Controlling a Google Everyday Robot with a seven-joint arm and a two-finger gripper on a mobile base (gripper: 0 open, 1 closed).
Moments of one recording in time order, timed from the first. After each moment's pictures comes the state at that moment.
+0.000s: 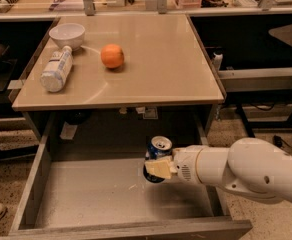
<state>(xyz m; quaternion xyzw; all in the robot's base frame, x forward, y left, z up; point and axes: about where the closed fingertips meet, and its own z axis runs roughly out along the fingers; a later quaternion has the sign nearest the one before) 0.449 -0.038 0.712 -0.26 0.85 0.28 0.35</state>
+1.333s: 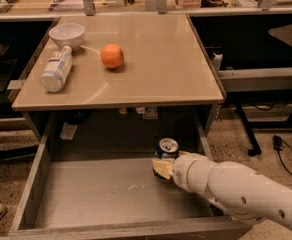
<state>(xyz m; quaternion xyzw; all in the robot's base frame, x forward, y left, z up) 0.482 -0.064 0.663 -0.17 0.88 0.18 0.41</state>
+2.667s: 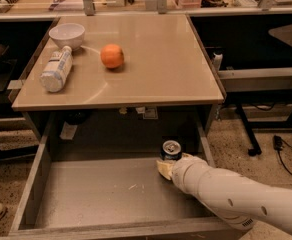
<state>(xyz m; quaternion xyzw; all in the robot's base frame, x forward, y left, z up) 0.495 -0.078 0.634 -0.15 0.89 0.12 0.42</state>
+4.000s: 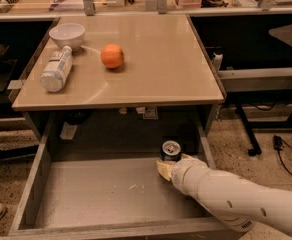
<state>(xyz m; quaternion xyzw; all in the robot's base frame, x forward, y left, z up) 0.493 -0.078 0.630 -0.14 0.89 0.13 0.42</state>
